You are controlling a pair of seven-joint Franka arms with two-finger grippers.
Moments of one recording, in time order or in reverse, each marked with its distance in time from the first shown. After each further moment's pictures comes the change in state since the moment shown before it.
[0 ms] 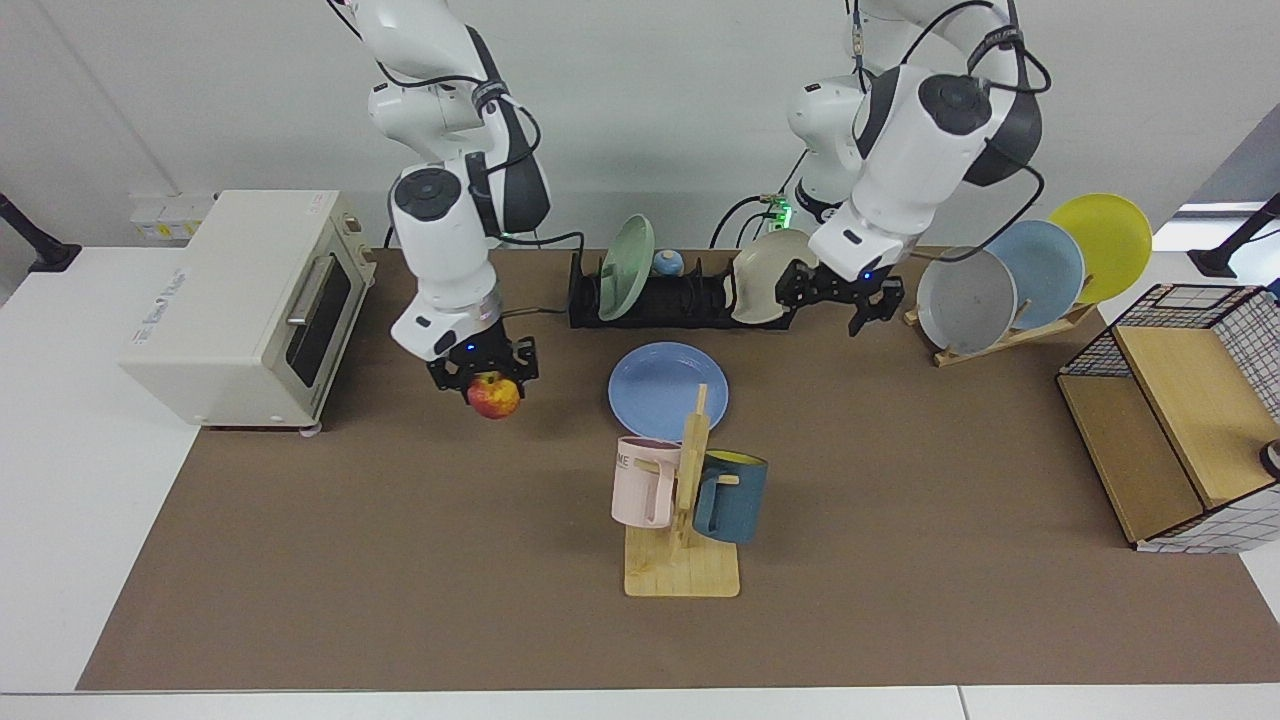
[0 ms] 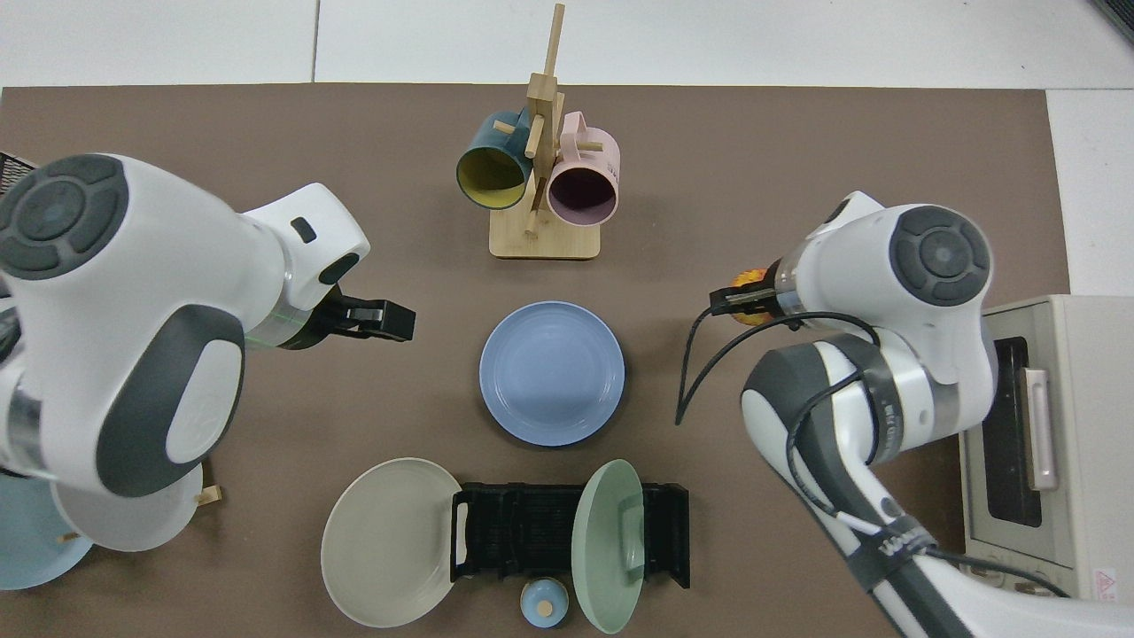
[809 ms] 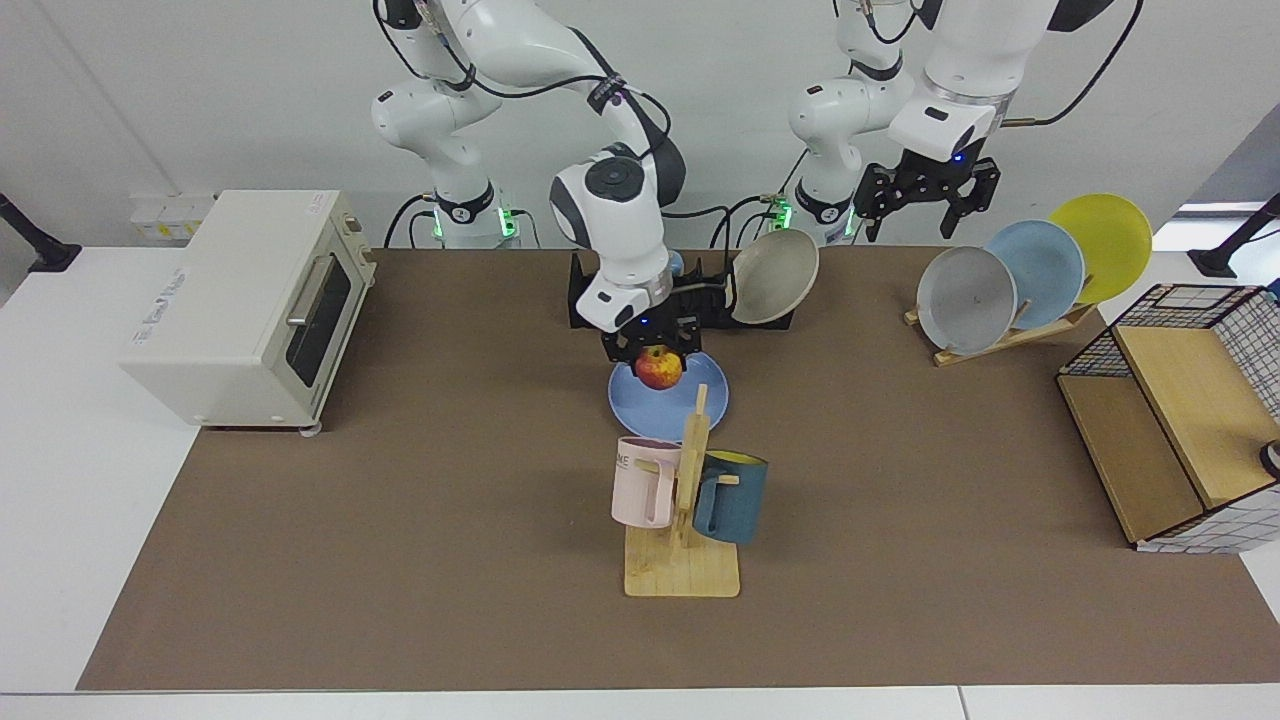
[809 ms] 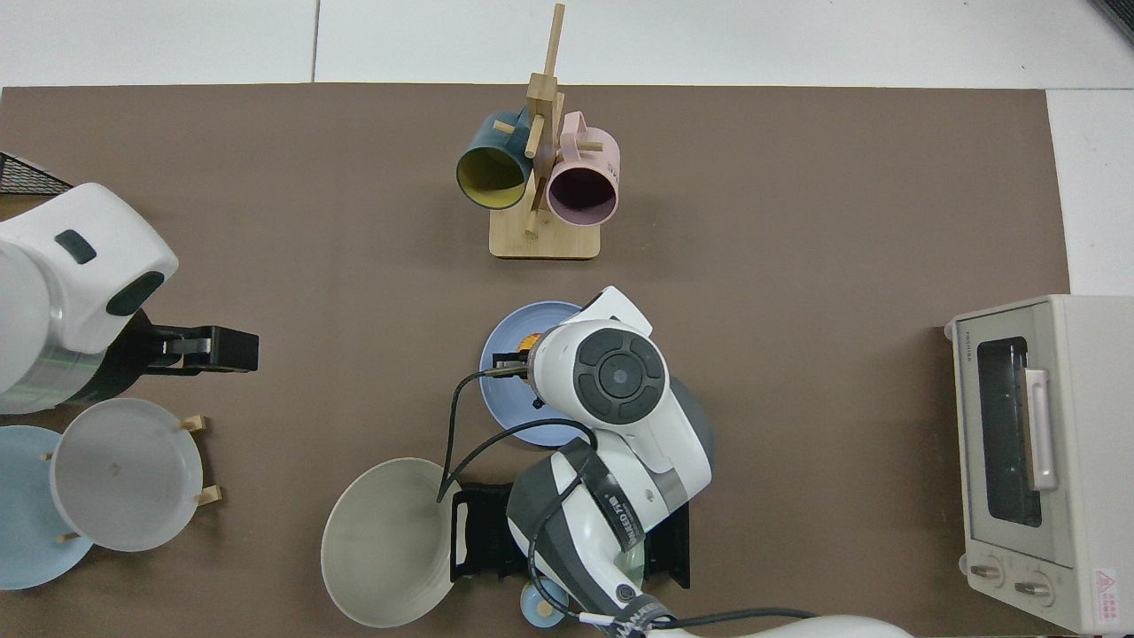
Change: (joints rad) left arm 0.092 -0.160 0.048 0.112 0.105 -0.274 -0.015; right arm 0.374 0.191 -0.001 0.065 0.116 0.225 0.402
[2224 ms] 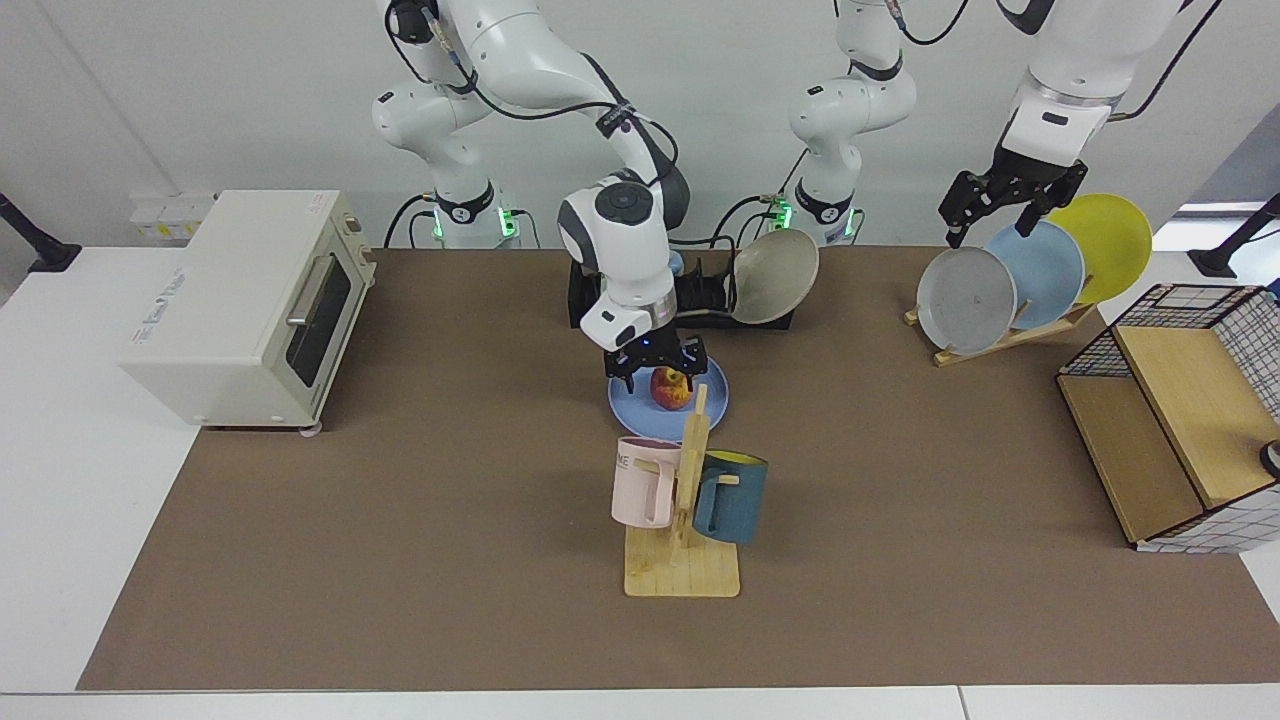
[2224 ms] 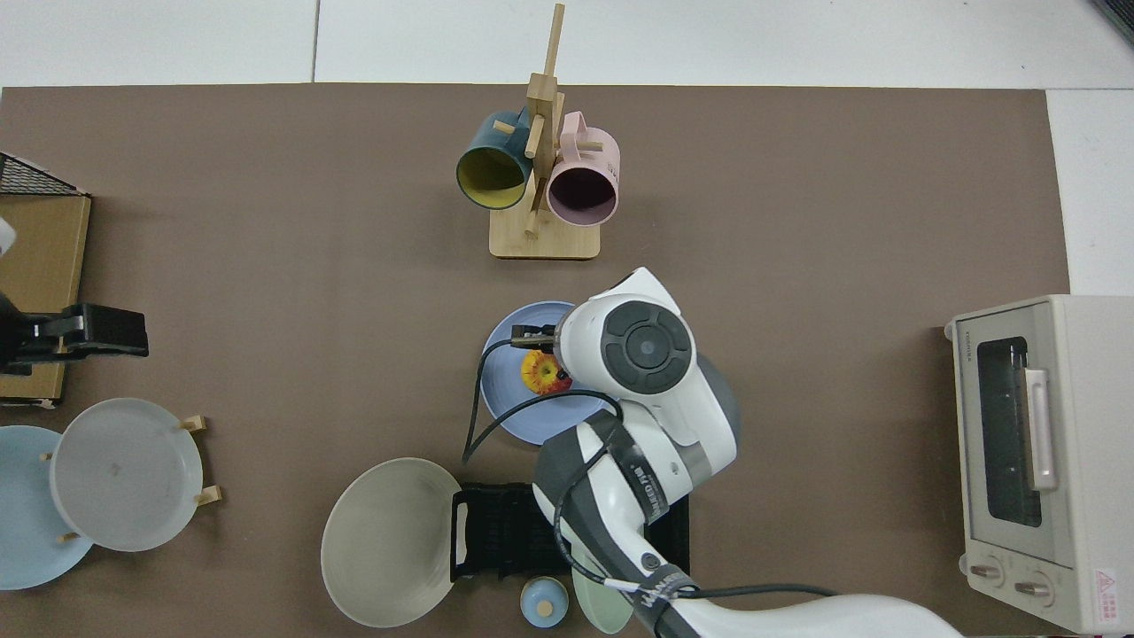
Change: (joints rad) left arm 0.006 0.003 0.140 0.001 0.010 0.007 0.003; right arm -0.033 -0.006 -0.038 0.018 -0.022 -0.035 0.058
